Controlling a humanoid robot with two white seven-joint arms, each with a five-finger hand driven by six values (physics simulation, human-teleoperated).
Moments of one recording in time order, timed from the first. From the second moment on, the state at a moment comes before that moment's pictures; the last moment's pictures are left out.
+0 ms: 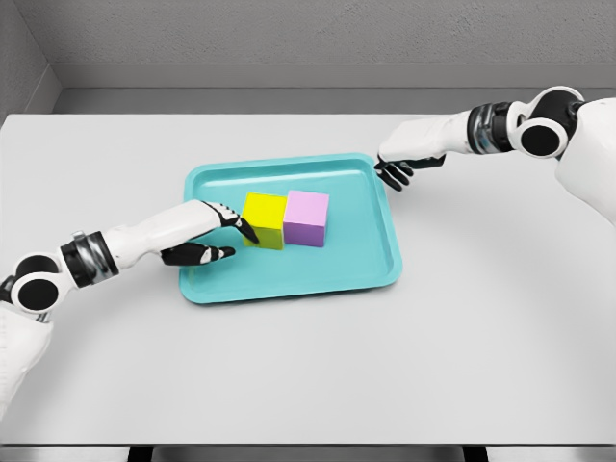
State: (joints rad) left arm -0.31 0.46 -0.28 -1.41 -0.26 -0.61 -0.61; right arm -1.12 -0.51 1.09 -0.95 0.36 -0.61 0.61
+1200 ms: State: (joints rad) left arm -0.35 0.41 -0.29 -1.34 -0.22 -0.59 -0.60; right arm -1.13 -0.51 1.11 -0.97 0.36 -0.61 0.61
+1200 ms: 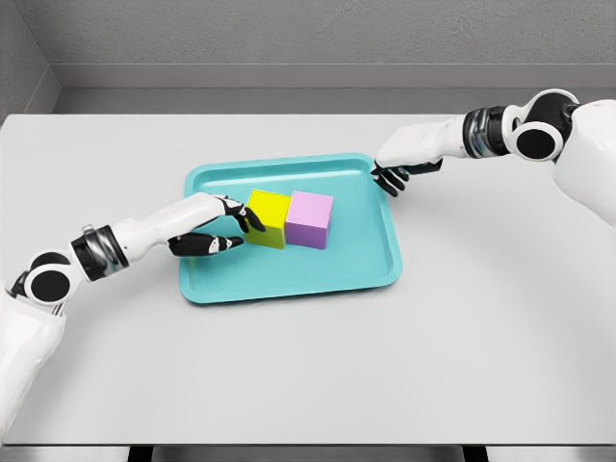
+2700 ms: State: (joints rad) left arm -0.34 0.45 -0.34 -1.38 -0.26 -0.61 -0.61; right arm -1.14 -0.38 1.15 -0.85 0.37 -0.61 0.61
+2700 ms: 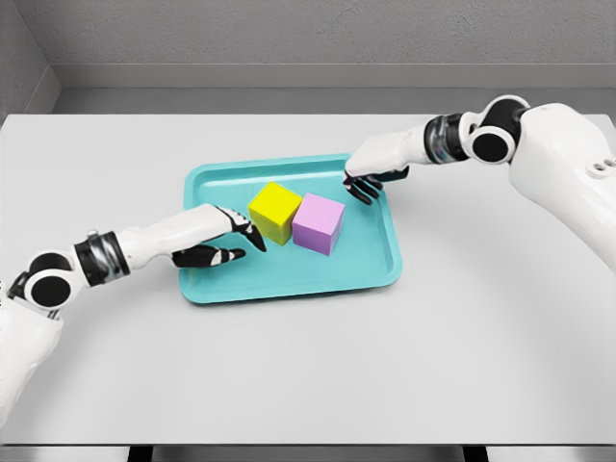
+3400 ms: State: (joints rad) left arm -0.38 0.39 -0.35 -1.28 -0.28 -0.61 -0.61; right arm -1.13 -0.35 1.19 -0.84 0.37 -0.61 0.61
